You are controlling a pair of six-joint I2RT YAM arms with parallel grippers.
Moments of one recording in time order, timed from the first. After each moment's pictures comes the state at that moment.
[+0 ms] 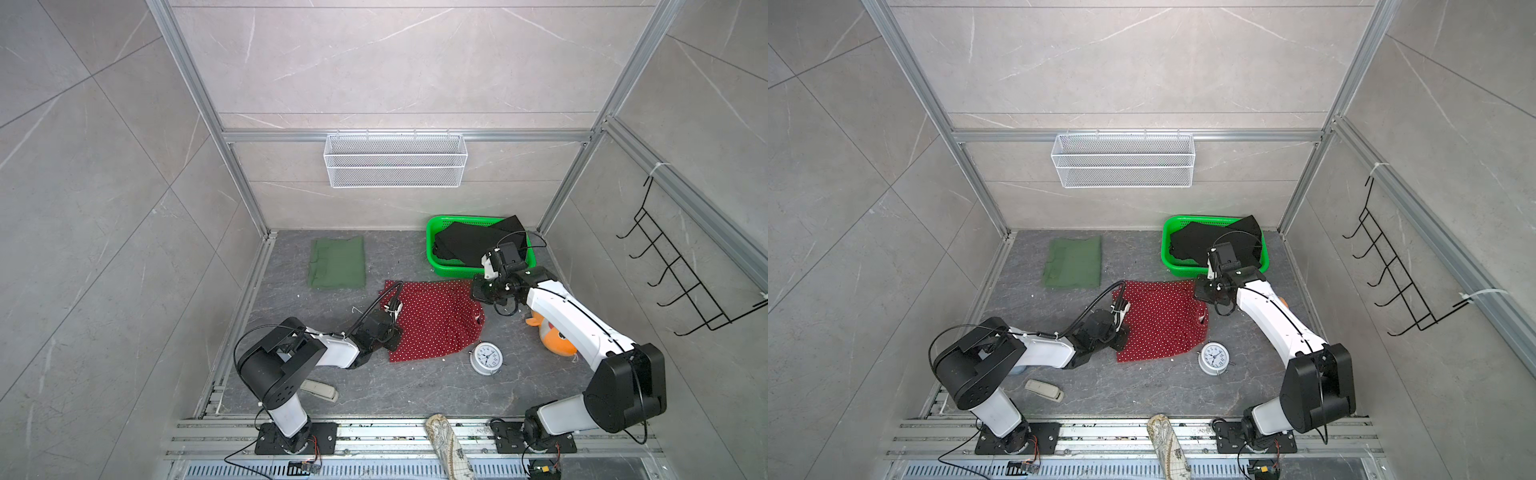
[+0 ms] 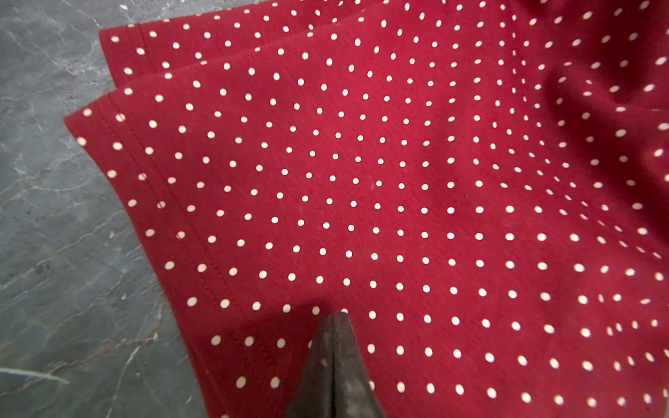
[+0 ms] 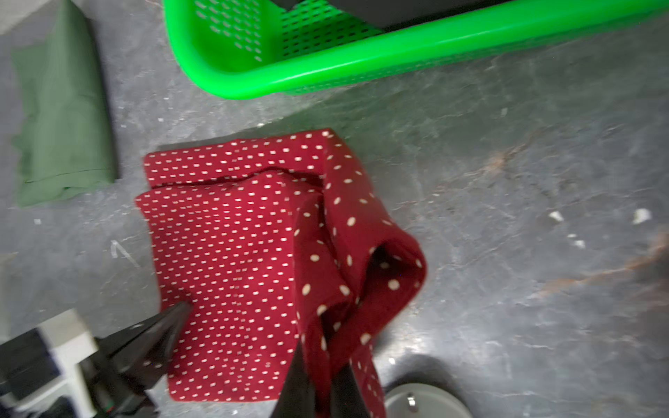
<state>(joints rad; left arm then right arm) -0.78 1.69 0.58 0.42 -0.07 -0.21 0.30 1.46 1.20 -0.76 -0.13 0.49</state>
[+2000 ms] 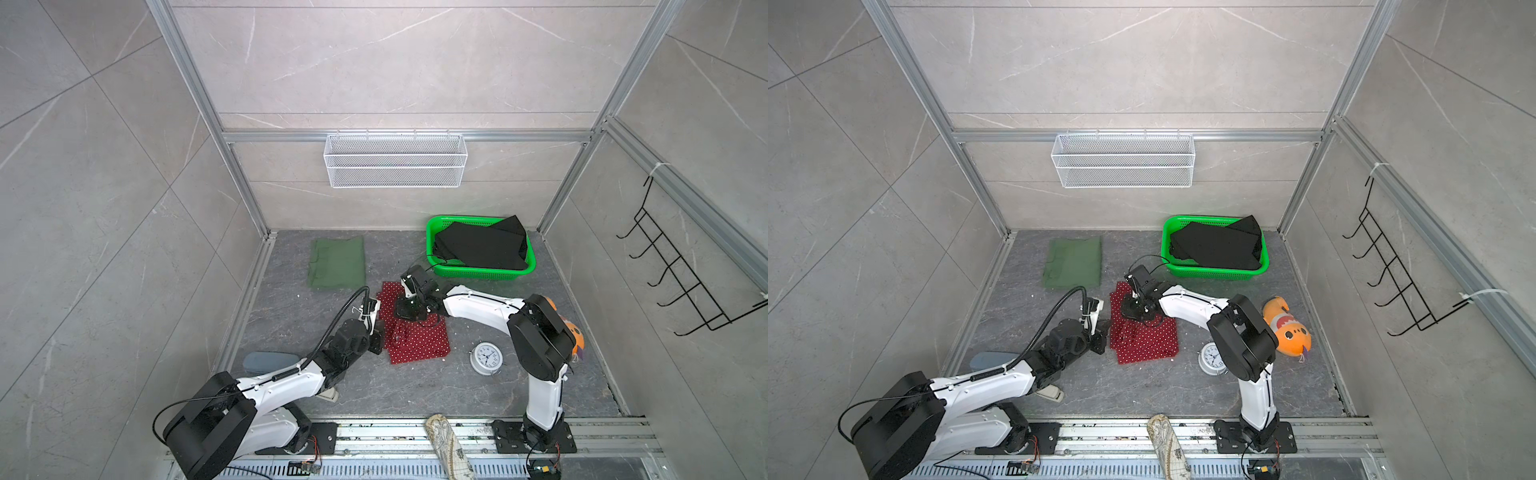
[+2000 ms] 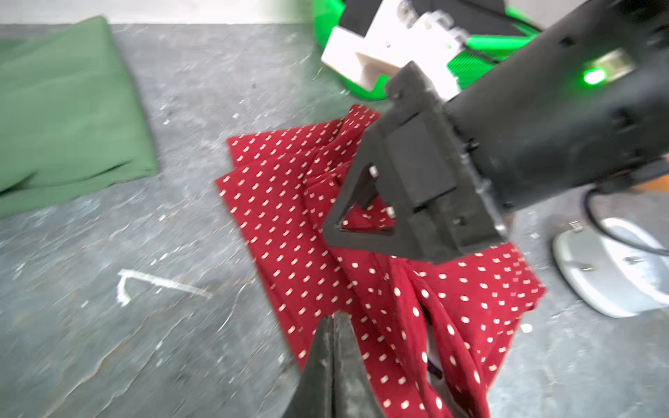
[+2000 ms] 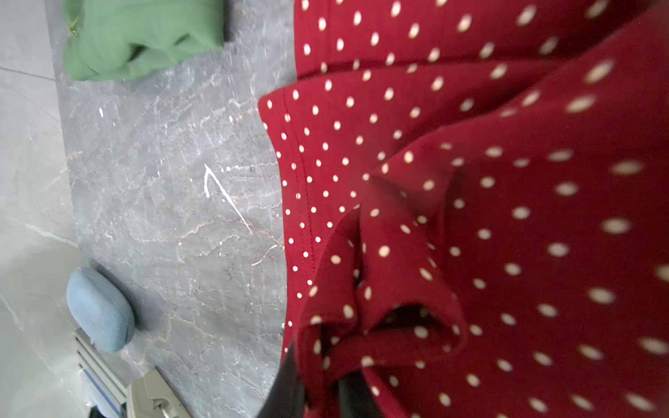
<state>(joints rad) -0.76 1.20 0.37 0.34 -0.13 -0.26 0.73 1.96 1.35 -0.39 -0.23 0.75</state>
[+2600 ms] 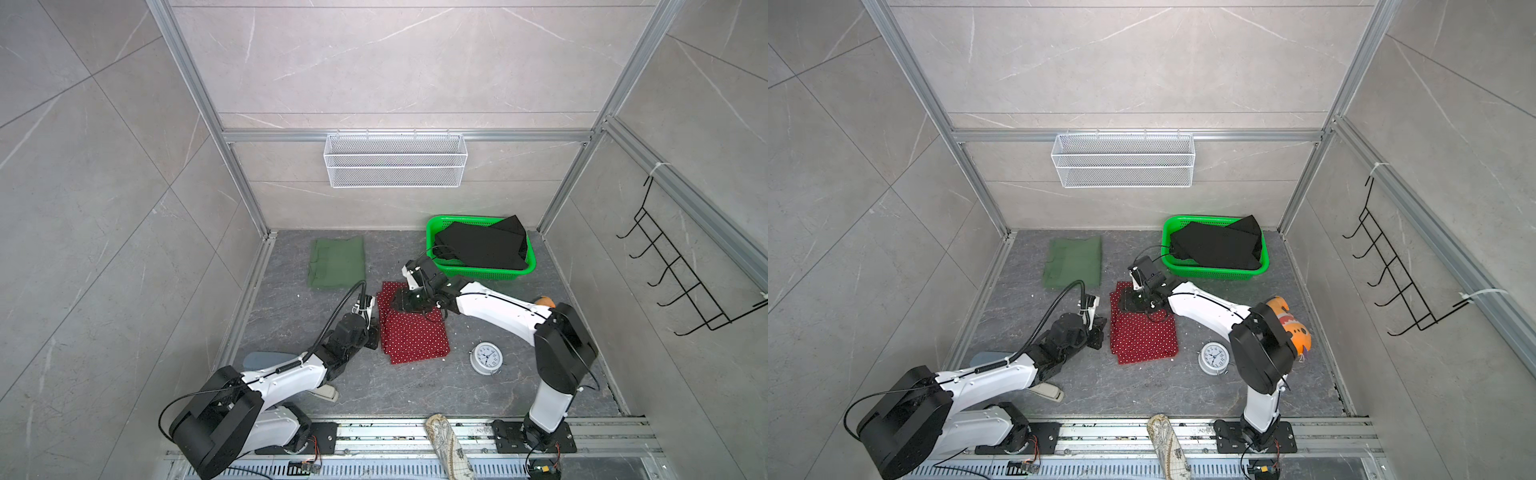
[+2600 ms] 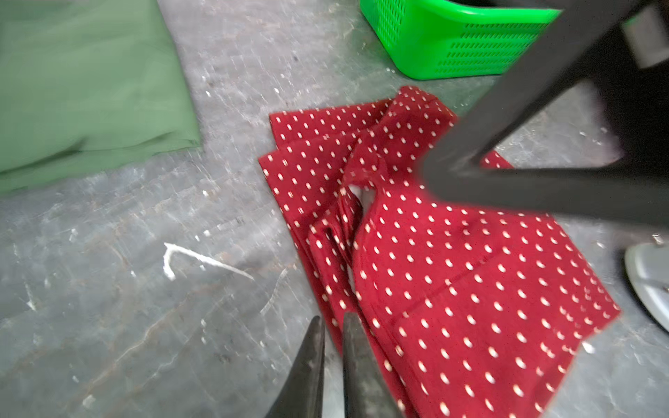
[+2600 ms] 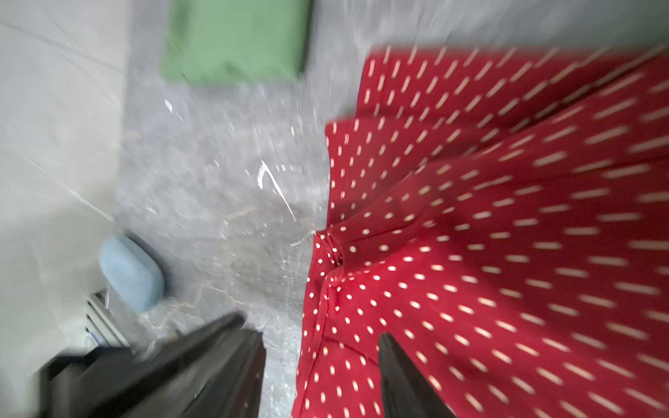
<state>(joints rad) -0.68 1.26 0.44 0.28 -0.13 -0.27 0.71 1.76 1.34 -0.46 -0.18 0.63</state>
